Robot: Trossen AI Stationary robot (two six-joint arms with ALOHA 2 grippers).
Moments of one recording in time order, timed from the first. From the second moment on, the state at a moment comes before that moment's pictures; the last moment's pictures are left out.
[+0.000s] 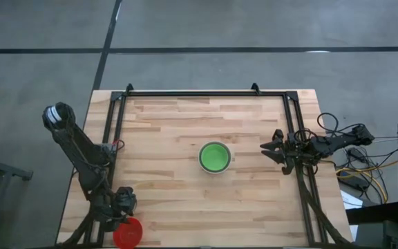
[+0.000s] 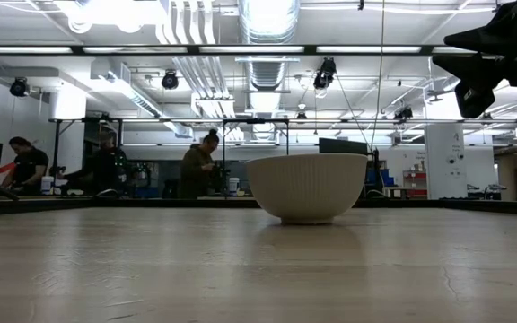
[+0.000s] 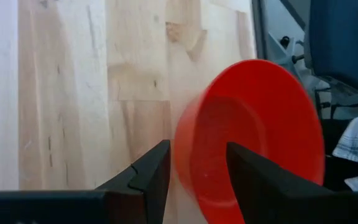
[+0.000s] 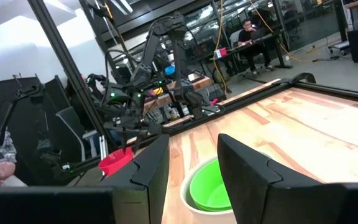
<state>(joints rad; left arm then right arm) -1.11 1.19 0.47 -0.12 -0.15 -1.12 0.33 0.02 0.01 0.13 0.37 0.39</state>
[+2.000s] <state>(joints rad) -1.11 1.34 0.49 0.00 -0.15 -1.14 0.33 0.02 0.01 0.13 0.37 0.39</state>
